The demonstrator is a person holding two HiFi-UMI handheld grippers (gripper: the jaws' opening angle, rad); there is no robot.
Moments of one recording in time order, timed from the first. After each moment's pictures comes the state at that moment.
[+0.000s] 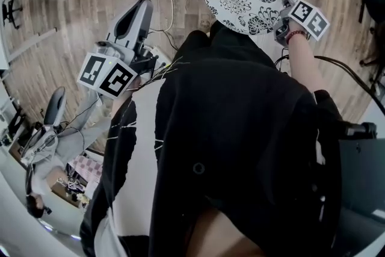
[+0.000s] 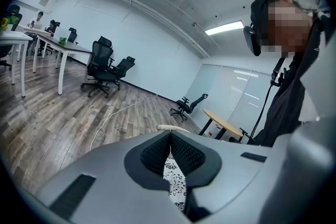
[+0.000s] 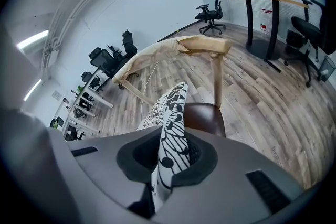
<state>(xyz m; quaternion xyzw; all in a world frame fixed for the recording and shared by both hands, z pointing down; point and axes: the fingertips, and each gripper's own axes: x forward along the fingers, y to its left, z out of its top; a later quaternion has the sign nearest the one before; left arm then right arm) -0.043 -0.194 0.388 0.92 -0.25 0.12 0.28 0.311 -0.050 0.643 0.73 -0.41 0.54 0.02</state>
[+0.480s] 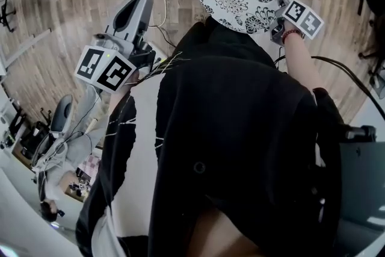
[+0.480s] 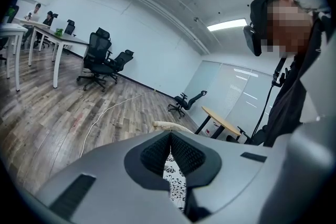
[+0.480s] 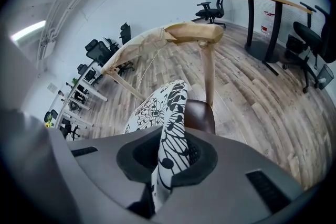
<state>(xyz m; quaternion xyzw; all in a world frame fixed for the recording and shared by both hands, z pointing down) 0.013 -0.212 0.393 0.91 -0.23 0.14 0.31 0.336 -0.036 0.655 0.73 -0.40 0.55 0.06</state>
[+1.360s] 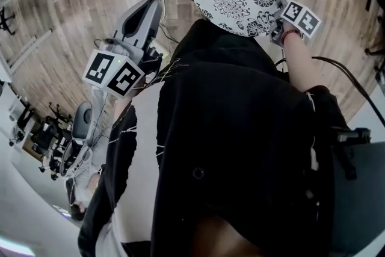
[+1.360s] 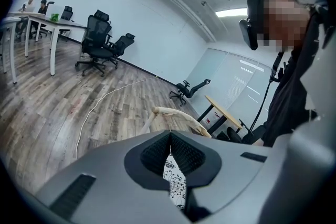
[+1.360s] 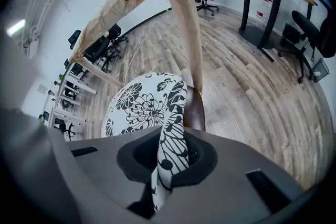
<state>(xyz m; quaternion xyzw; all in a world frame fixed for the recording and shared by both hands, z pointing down) 0.067 -0.232 0.471 0.89 -0.21 0.21 0.34 0.352 -0.029 0.752 0.70 -0.35 0.62 0.09</state>
